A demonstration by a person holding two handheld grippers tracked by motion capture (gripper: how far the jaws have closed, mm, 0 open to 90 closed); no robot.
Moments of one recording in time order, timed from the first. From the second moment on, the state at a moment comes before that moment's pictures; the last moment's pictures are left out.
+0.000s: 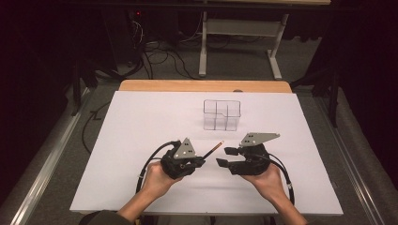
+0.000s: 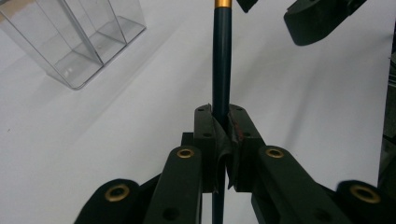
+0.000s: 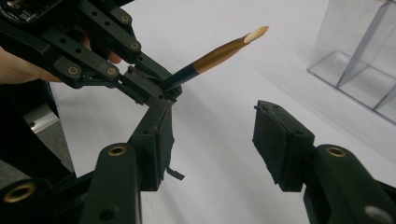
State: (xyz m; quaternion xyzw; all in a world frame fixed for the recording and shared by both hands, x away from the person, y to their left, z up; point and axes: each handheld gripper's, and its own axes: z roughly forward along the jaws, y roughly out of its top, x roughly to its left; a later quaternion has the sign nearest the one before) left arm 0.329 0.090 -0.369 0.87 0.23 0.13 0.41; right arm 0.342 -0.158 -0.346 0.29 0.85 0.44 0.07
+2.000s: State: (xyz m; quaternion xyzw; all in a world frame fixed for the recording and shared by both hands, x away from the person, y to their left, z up) left arm 0.327 0.091 -0.370 0.85 0.23 0.16 0.45; right arm 0.359 -0.136 -0.346 0.31 0.78 0.54 -0.02
